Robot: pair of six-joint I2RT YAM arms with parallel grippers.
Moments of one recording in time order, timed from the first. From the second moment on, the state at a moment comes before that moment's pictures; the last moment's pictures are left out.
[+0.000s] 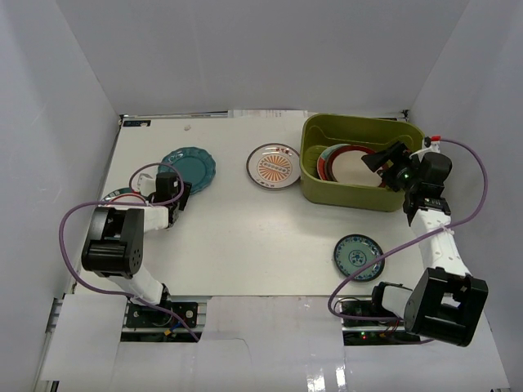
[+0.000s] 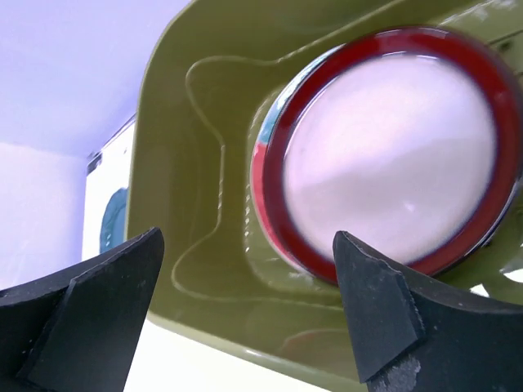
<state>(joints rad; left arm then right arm) -0.09 1.62 0.63 0.33 -0.23 -1.21 -0.21 1.17 0.80 0.02 -0.44 0.65</state>
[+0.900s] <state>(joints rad) -0.06 1.45 0.30 0.75 -0.03 -1.24 0.33 0.87 0.59 0.11 -0.53 0.71</state>
